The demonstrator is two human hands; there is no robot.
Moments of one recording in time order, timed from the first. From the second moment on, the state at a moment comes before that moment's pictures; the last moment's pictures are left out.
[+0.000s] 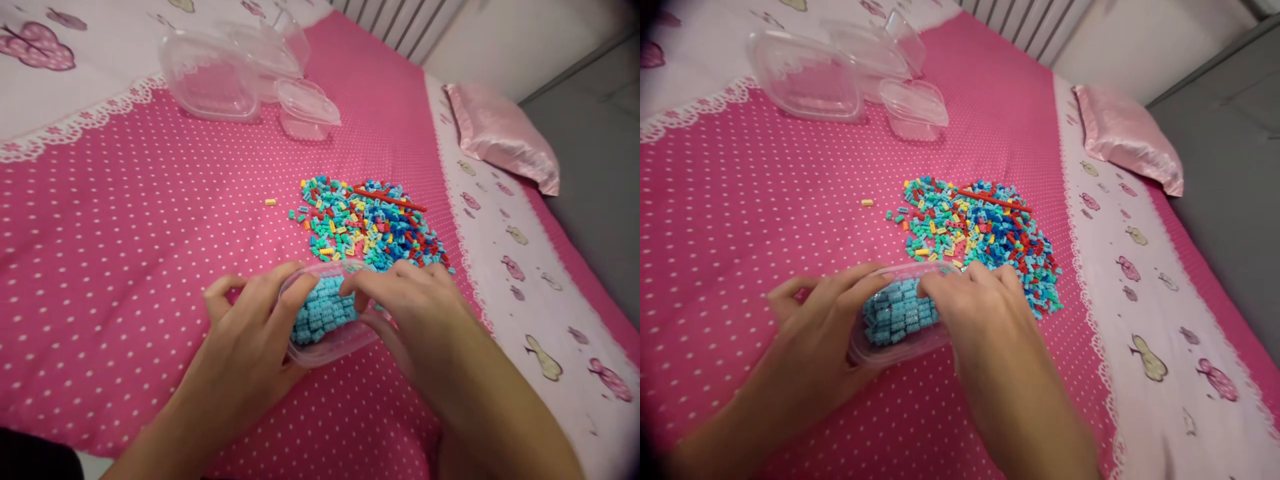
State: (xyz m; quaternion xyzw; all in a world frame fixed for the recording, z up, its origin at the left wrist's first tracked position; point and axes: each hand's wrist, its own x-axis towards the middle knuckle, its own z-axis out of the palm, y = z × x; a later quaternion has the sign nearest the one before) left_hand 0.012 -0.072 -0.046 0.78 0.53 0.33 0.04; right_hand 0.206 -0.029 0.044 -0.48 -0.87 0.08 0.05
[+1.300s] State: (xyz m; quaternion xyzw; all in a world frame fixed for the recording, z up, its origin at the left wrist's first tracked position) left_hand 0.015 -0.071 -0.046 0.78 0.53 0.34 0.03; right_hand 0.198 -0.012 0.035 -0.38 -0.92 -0.09 -0.06
